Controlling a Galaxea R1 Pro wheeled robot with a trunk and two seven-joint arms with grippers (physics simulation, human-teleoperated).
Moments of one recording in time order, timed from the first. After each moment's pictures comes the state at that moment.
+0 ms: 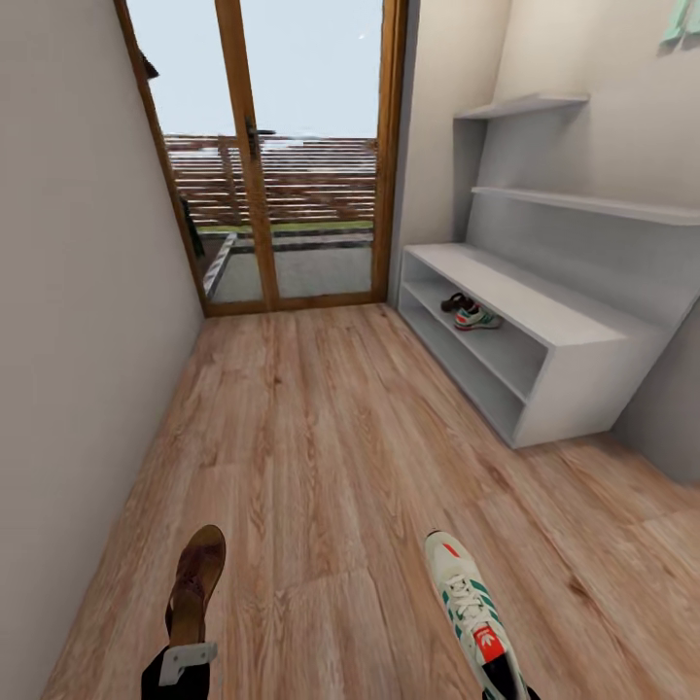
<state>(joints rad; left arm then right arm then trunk) -0.25 0.11 -0.23 -0.40 0.29 -0.47 0.09 -0.06 0.10 -0.55 -0.64 0.54 -0.55 0.15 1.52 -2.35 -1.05</state>
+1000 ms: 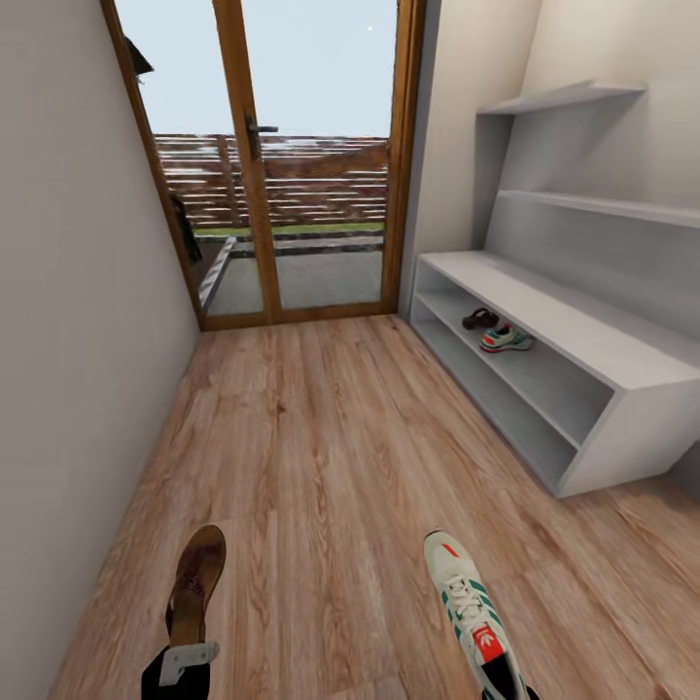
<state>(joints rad) -0.25 0.11 -0.23 -0.40 0.29 -0.47 0.09 -0.05 0.10 -0.55 -0.64 0.54 -0.55 0.15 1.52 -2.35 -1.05</state>
